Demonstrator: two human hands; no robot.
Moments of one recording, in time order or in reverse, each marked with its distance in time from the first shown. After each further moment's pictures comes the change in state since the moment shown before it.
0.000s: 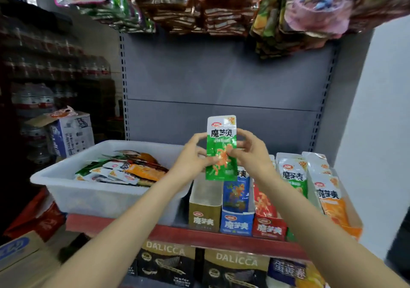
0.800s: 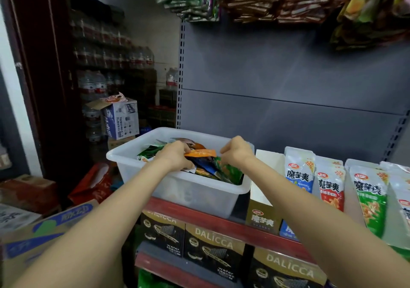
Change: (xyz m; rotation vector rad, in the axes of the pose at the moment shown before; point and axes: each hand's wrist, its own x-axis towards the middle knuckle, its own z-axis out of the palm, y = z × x) left_hand -0.015 -0.057 -0.160 0.824 0.030 -0.336; right_hand 0.027 -0.006 0.155 -0.703 -0.295 0.141
